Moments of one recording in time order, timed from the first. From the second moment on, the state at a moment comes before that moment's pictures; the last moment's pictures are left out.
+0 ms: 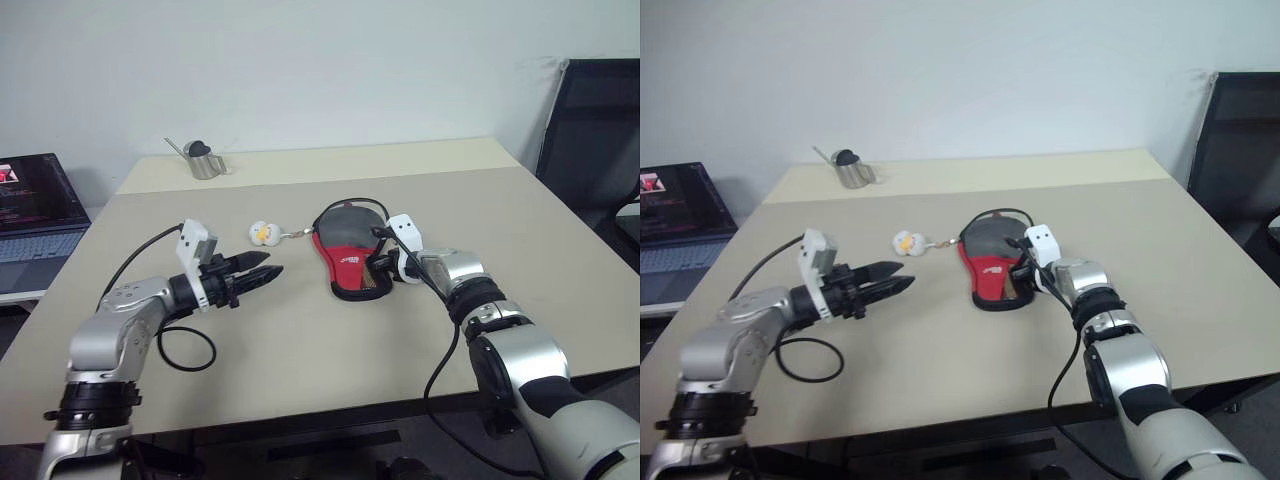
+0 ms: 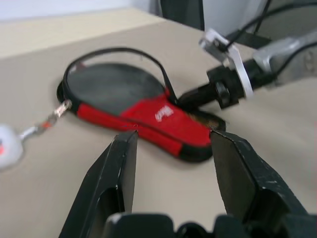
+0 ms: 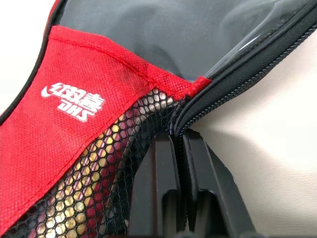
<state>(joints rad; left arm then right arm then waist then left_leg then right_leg) -0.40 0.70 0.19 -0.01 -0.56 0.59 -1.00 -1.13 -0.16 0.01 1.02 0.04 0.57 0.56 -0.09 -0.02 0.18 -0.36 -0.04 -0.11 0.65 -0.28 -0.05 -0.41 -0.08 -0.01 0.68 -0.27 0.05</state>
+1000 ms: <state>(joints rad) -0.15 0.81 0.20 -0.31 -0.71 0.69 -1.13 -0.48 -0.20 -0.05 -0.37 0.33 1.59 0.49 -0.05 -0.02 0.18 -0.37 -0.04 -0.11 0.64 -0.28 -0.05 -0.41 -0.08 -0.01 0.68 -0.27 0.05</state>
